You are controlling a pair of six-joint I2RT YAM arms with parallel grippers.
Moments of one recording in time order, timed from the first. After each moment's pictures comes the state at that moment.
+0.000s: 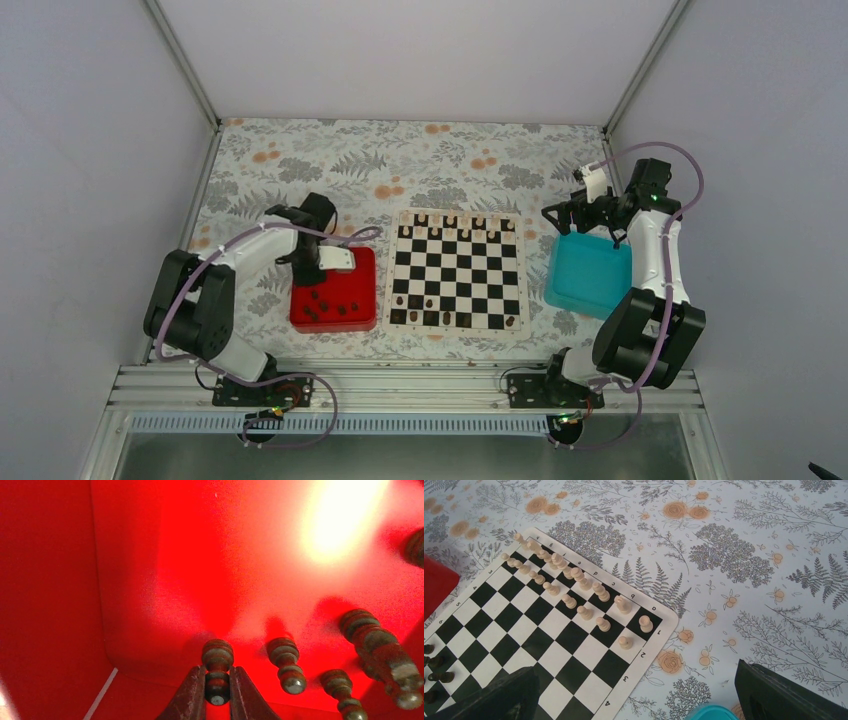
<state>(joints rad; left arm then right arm) -0.35 1.54 0.91 -0.90 -0.07 0.96 -0.35 1.40 1.16 -0.80 -0.74 -0.68</state>
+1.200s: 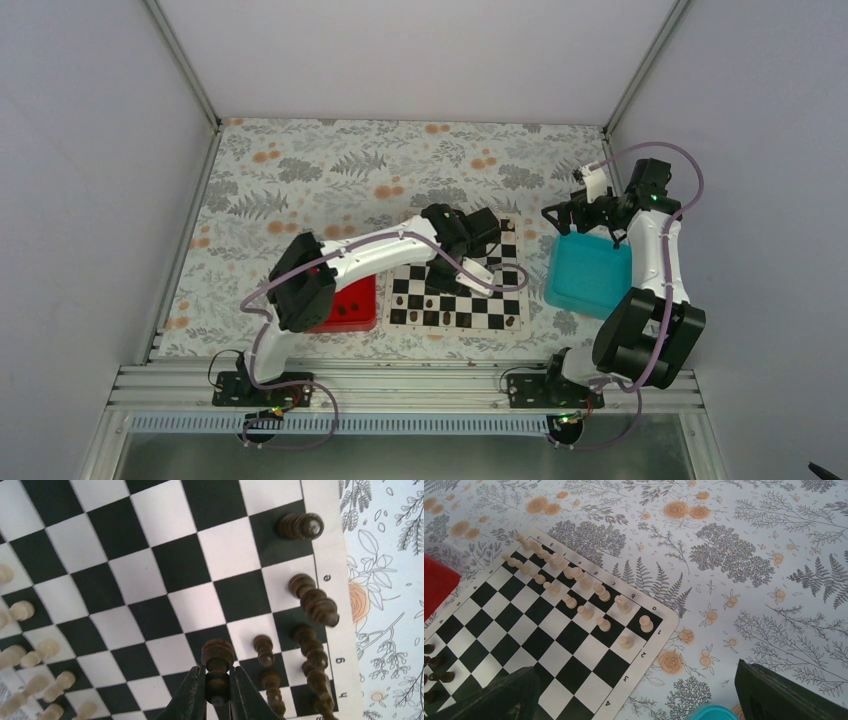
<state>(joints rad) -1.06 2.07 1.84 -1.18 0.00 0.82 -0.35 1.40 1.16 -0.80 -0.74 -0.68</state>
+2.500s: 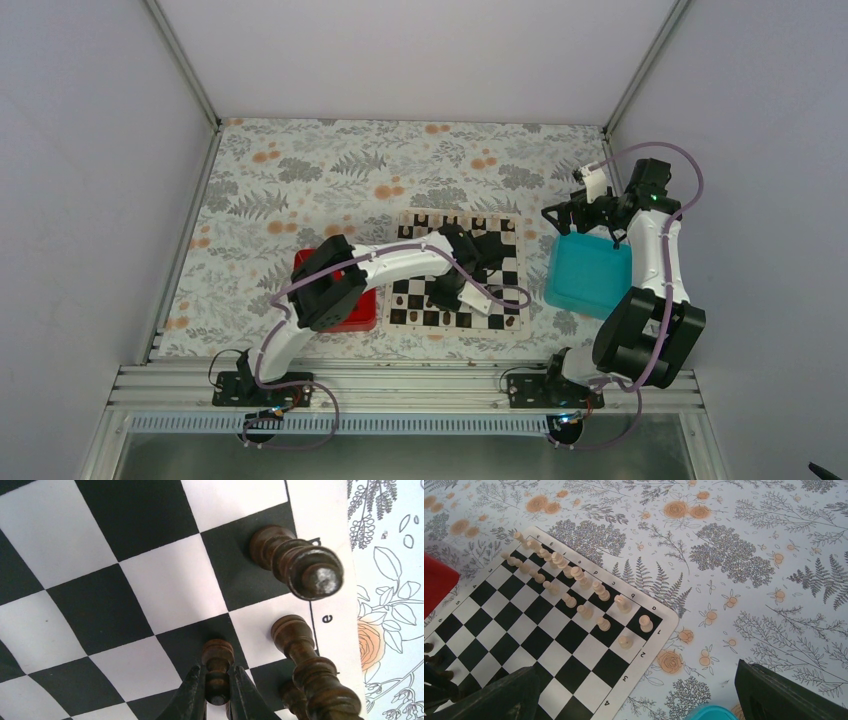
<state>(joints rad) -1.10 2.21 1.79 -1.12 0.03 0.82 -0.35 1.41 1.16 -0.80 -0.74 -0.69</state>
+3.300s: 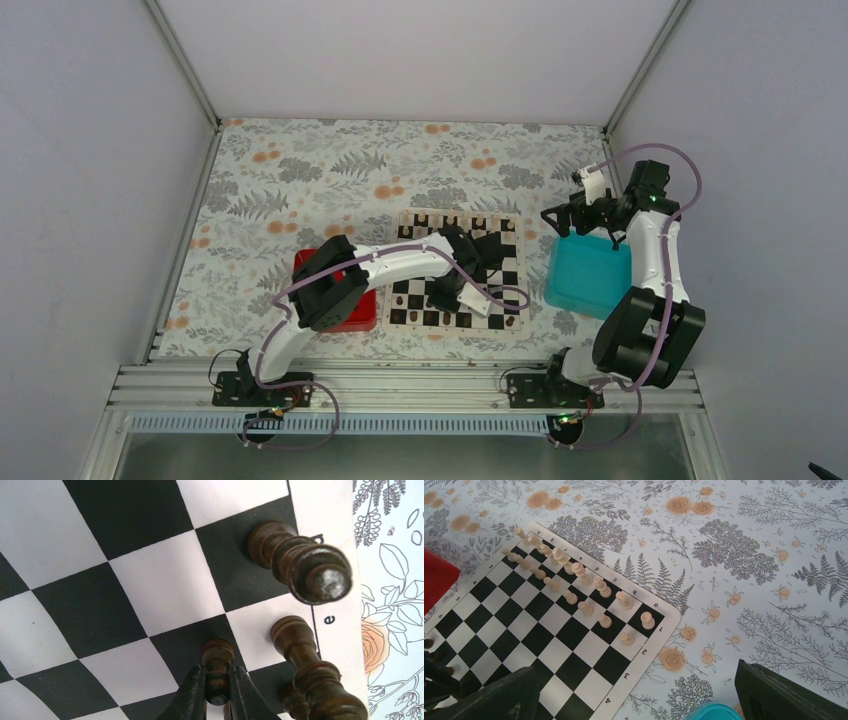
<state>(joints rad) -1.10 2.22 1.78 -1.12 0.03 0.82 -0.35 1.41 1.15 -0.80 -0.74 -0.70</state>
